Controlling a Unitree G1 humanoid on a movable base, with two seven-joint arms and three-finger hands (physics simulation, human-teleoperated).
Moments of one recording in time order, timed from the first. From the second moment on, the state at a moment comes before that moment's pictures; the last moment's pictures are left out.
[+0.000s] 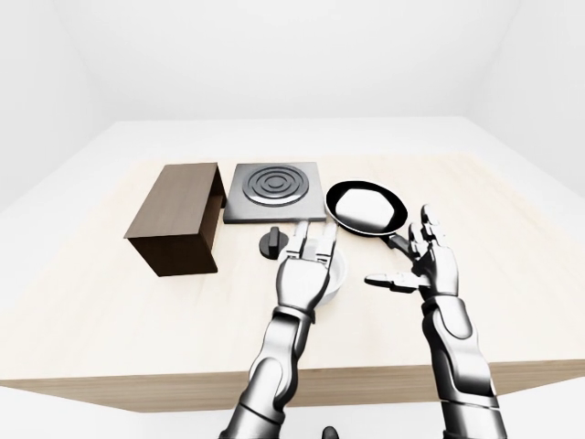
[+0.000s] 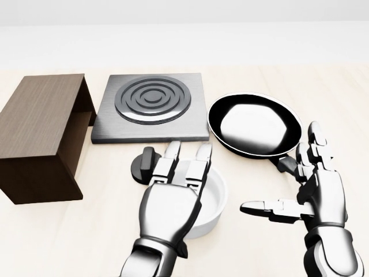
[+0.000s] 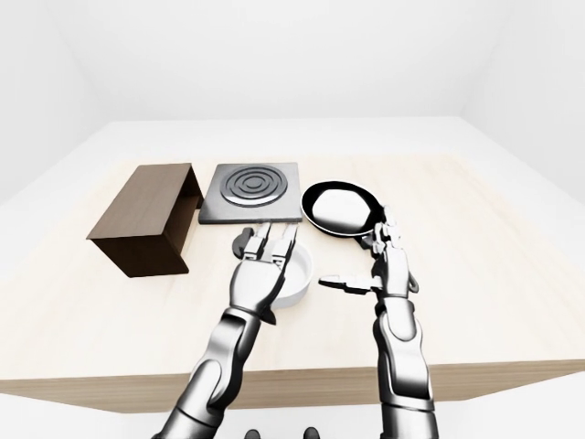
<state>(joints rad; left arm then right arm) -0.10 -0.17 -0.39 0.05 1.45 0.09 0.04 -0.06 -0.09 -0.18 -0.11 0.11 0.09 0.01</state>
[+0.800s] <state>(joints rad) -0.19 -0.19 -0.34 0.37 1.53 0.09 0.09 -0.05 -0.09 -0.19 -0.13 0.12 0.09 0.01</state>
